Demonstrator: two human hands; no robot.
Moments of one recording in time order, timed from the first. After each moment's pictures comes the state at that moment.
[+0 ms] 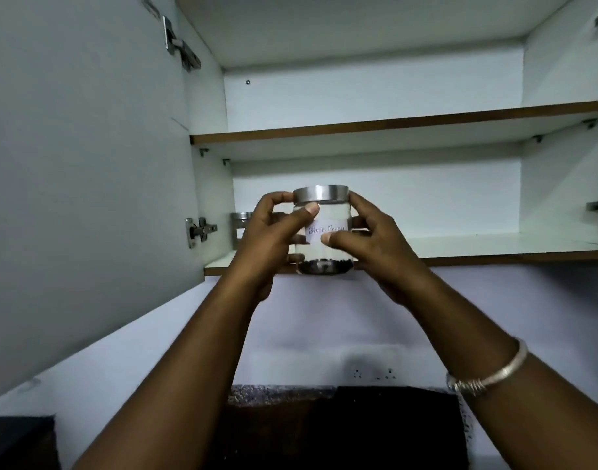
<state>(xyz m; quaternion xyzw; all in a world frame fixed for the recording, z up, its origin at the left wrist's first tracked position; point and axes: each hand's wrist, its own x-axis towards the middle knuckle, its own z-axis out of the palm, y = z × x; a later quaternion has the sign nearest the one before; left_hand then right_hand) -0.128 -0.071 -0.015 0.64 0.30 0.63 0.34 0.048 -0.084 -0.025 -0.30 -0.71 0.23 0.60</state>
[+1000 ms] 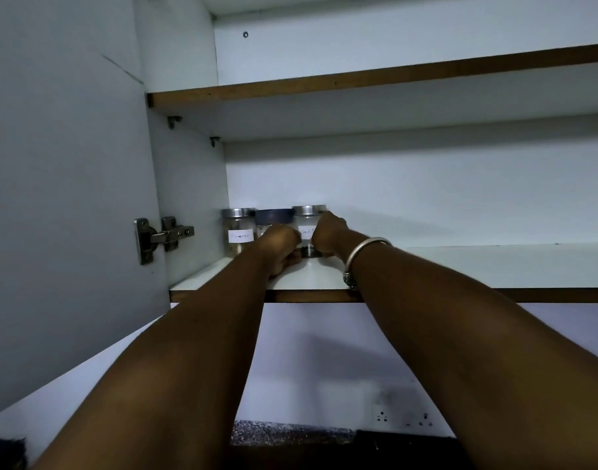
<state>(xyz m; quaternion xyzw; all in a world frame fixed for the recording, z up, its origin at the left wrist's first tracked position) -0.134 0.236 -0.019 0.52 0.54 0.52 0.41 -0.021 0.270 -0.005 -0.64 -0.69 0.09 0.33</state>
